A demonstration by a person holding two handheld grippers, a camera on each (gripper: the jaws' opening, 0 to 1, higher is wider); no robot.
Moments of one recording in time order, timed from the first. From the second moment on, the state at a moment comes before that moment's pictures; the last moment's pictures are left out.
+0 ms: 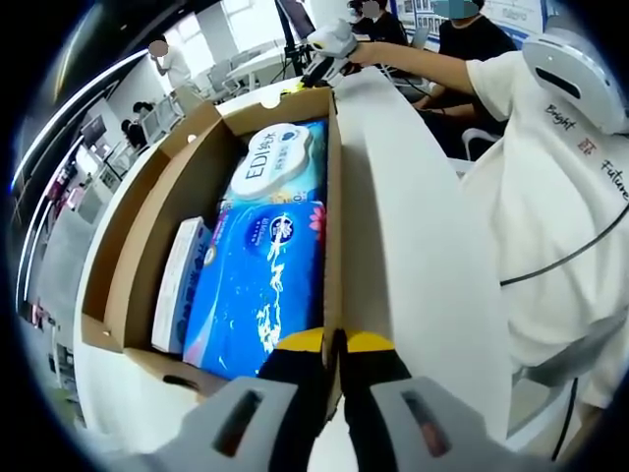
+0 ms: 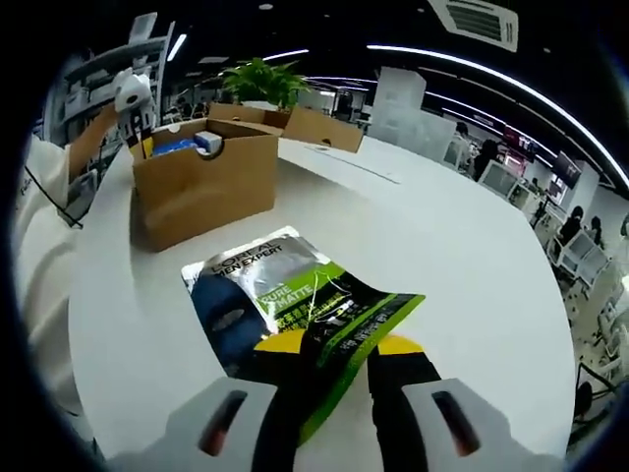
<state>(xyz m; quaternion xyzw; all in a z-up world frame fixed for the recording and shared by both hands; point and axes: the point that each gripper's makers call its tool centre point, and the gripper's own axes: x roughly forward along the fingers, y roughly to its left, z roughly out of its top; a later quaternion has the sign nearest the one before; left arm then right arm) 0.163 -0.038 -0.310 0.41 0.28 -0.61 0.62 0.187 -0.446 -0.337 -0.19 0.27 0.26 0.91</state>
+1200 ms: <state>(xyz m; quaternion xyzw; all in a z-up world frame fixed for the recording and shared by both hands) 0.164 -0.038 -0.310 0.41 0.28 -0.61 0.62 0.196 -0.464 -0.333 -0.19 0.23 0.21 0.93</state>
